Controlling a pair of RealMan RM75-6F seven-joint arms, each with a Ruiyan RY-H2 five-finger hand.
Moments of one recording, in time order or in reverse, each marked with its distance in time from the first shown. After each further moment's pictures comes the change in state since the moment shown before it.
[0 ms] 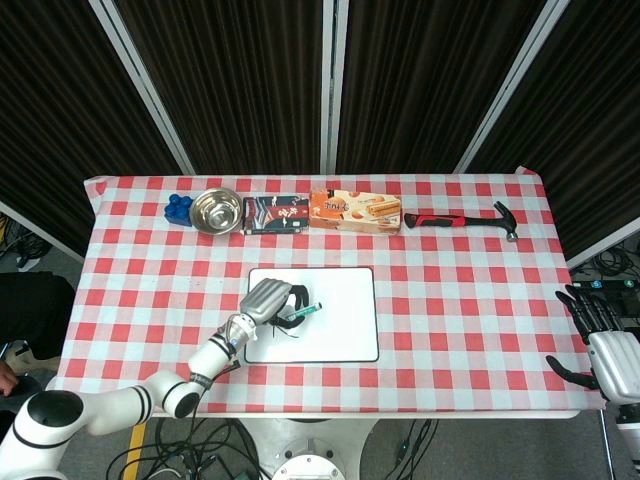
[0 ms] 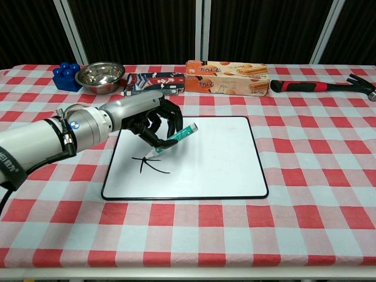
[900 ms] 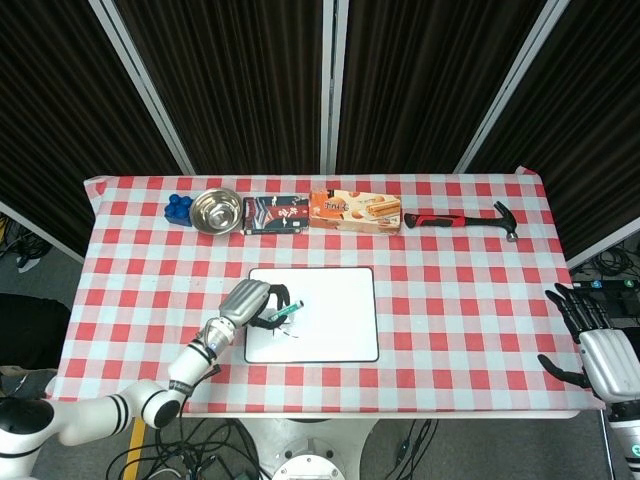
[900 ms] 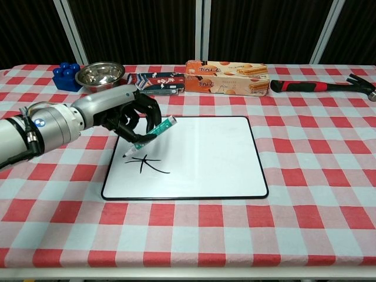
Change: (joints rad) left arm 0.085 0.113 0.019 -0.151 -0.009 0.074 0.015; right arm 0.010 -0.011 -0.001 0.002 -0.031 0.016 0.002
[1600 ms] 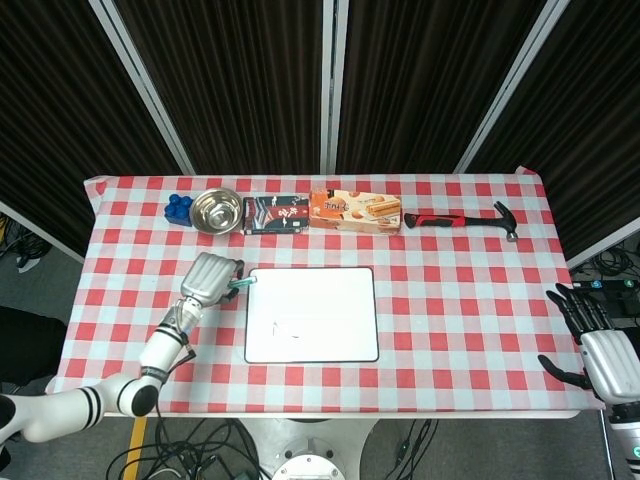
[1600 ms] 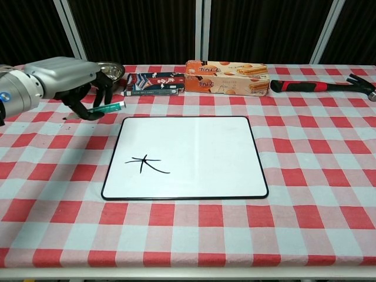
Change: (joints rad) left arm -0.006 0.156 -0.008 -0.097 -0.285 0.039 0.741; right arm -0.001 -0.009 -0.003 0.014 -0.011 0.014 0.019
